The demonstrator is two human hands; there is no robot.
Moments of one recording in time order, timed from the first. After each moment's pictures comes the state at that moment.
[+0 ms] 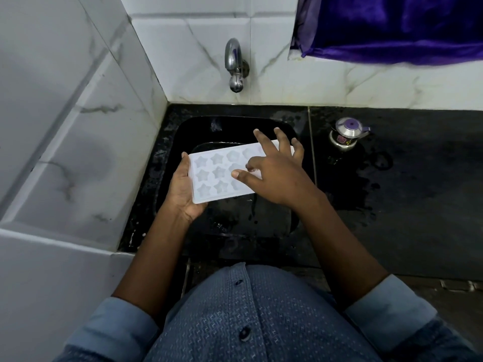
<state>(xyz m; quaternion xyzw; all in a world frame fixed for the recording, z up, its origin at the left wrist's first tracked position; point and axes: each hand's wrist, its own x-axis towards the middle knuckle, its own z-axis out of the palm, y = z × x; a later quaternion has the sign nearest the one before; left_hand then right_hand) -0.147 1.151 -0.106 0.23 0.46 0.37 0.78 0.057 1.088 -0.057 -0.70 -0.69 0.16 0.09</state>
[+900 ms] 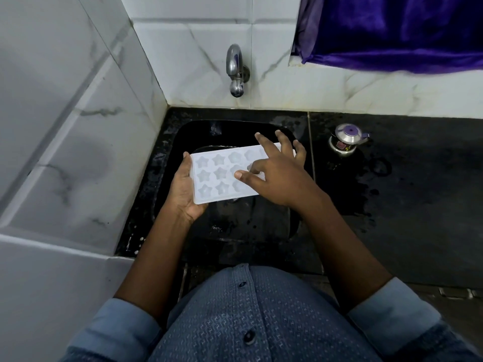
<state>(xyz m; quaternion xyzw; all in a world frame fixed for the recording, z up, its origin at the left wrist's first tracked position) -0.140 1.156 -0.101 0.23 0.44 0.39 0.78 0.065 1.095 -0.057 -0.69 -0.69 0.17 0.11</state>
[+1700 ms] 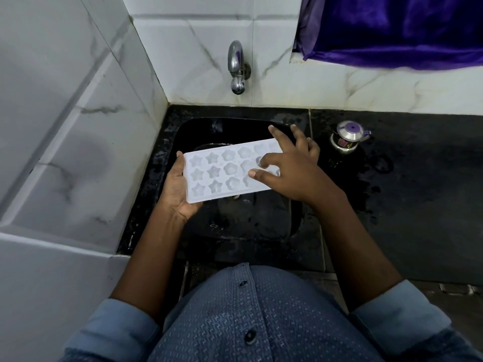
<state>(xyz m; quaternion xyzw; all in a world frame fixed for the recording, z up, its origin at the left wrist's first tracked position) -0.156 1.158 -0.098 0.22 0.45 0.40 0.77 0.088 1.093 -0.060 -0.70 -0.69 0.16 0.13</state>
